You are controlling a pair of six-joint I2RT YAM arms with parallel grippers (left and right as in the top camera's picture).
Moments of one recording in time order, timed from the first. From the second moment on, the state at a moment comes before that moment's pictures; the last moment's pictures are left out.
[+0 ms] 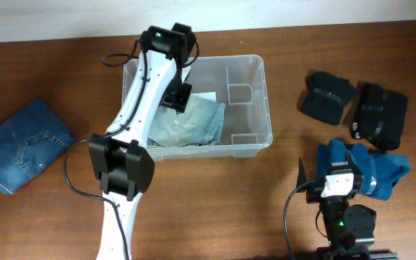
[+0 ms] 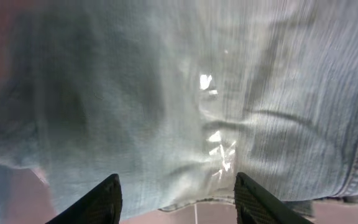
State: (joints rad) left arm -0.38 2.40 2.49 -1.69 -0.12 -0.05; right arm -0.02 0.02 0.06 -0.19 0.00 -0.16
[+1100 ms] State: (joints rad) left arm 0.42 1.97 1.87 -1.23 0.06 -0.61; right arm -0.02 0.02 0.06 -0.19 0.00 -0.16
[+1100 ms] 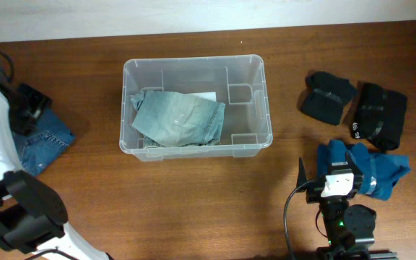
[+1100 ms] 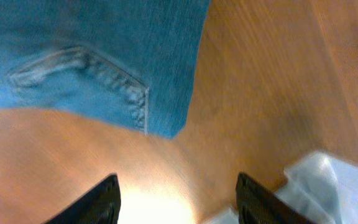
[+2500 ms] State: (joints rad) left arm 0.62 1.63 1.03 -0.35 -0.01 -0.92; right arm -0.02 0.02 0.06 -0.19 0.00 -0.16
